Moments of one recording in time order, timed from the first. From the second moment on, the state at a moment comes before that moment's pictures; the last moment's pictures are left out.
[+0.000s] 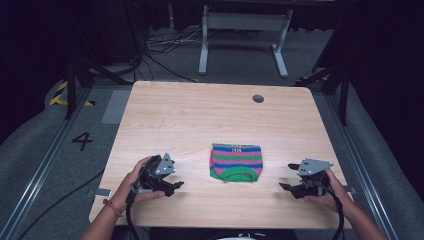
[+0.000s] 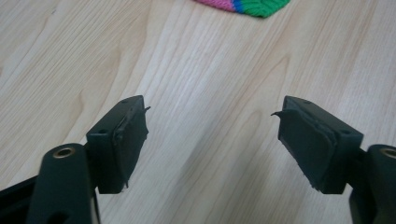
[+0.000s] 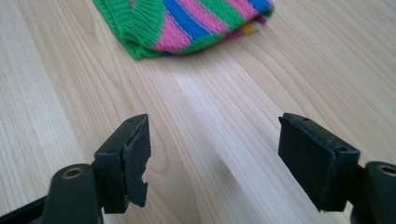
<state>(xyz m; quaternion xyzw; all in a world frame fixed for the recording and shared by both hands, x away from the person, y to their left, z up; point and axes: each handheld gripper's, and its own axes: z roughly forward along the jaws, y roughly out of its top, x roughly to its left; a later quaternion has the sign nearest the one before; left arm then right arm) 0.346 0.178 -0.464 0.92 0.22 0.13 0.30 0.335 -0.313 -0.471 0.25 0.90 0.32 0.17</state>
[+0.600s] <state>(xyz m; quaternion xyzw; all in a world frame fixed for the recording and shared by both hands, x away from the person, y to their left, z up) 0.333 0.227 -0.476 0.90 0.27 0.15 0.30 0.312 -0.380 -0.488 0.33 0.87 0.32 0.19</state>
